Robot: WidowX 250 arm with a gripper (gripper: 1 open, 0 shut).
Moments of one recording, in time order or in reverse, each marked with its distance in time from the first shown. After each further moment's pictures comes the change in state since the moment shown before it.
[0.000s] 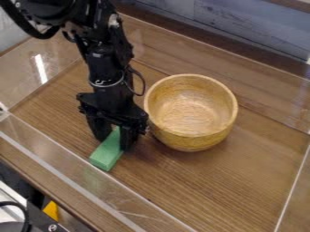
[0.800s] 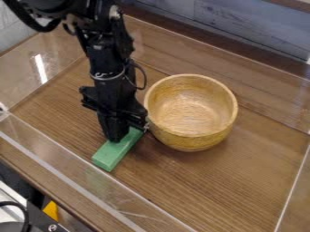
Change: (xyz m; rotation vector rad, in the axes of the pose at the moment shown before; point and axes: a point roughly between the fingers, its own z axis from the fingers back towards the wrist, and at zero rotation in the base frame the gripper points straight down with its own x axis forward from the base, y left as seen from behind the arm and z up) arm 0.000 -0.001 0.007 -0.020 0.038 -0.090
